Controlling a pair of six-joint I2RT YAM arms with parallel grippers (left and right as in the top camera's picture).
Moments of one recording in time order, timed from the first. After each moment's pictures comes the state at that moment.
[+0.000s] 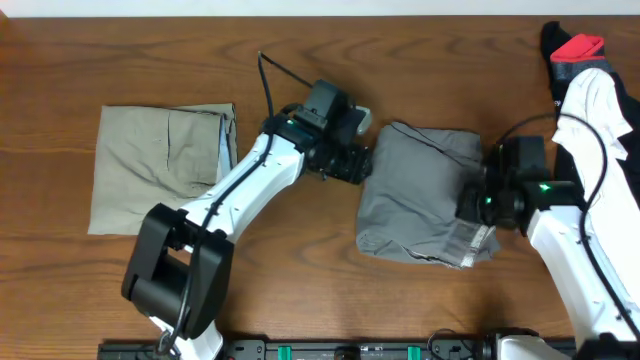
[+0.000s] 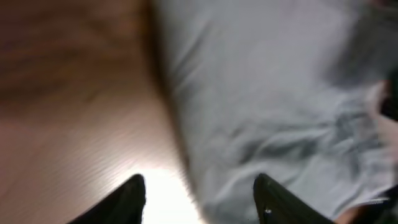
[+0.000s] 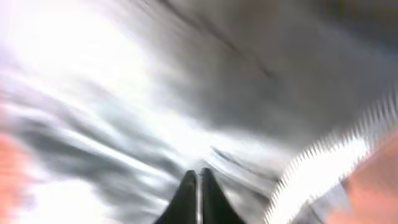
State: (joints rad) left arm -0.54 1.84 1.35 -0.63 0.45 -0.18; right arm 0.01 1.33 0.83 -0.75 -0.21 0.29
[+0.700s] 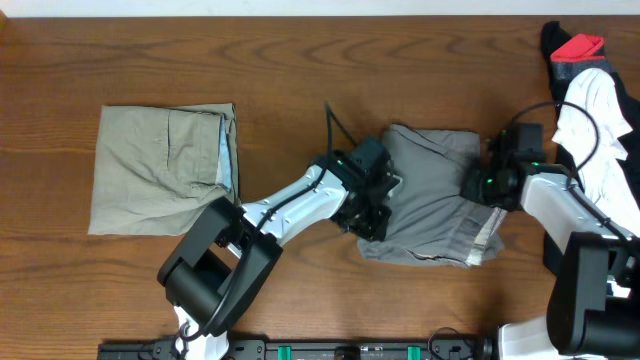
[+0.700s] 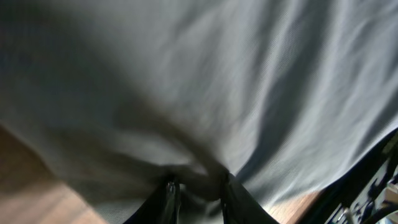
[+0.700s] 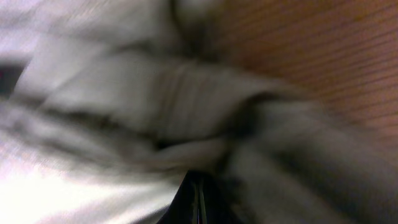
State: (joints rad) left arm -0.75 1.94 1.22 -0.69 0.51 -0.17; right arm -0.11 1.66 0.85 -0.44 -0.14 0.28
